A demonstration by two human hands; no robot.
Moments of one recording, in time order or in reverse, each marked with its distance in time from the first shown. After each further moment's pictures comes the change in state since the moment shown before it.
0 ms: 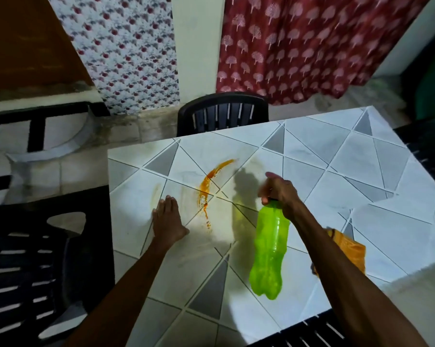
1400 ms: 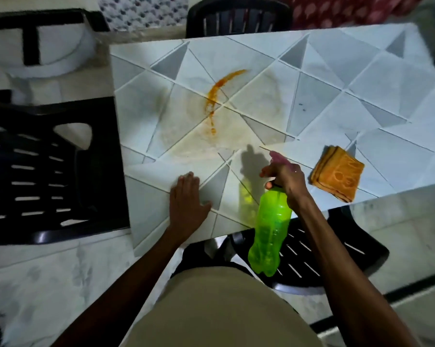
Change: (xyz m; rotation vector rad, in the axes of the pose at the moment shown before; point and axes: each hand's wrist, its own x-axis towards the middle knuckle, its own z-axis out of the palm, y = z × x) left_hand -0.205 -0.002 0.132 -0.153 0.235 0.139; right_hand -0.131 0.157 -0.027 0.006 -0.086 0.018
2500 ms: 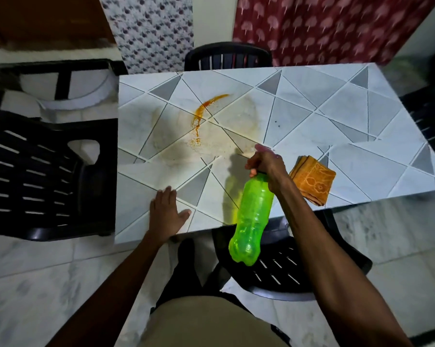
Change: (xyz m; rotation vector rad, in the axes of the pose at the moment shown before) left_hand -0.049 0.021 0.017 0.051 -0.051 -0.146; right_hand -0.002 -0.009 -0.054 0.132 -0.063 -0.121
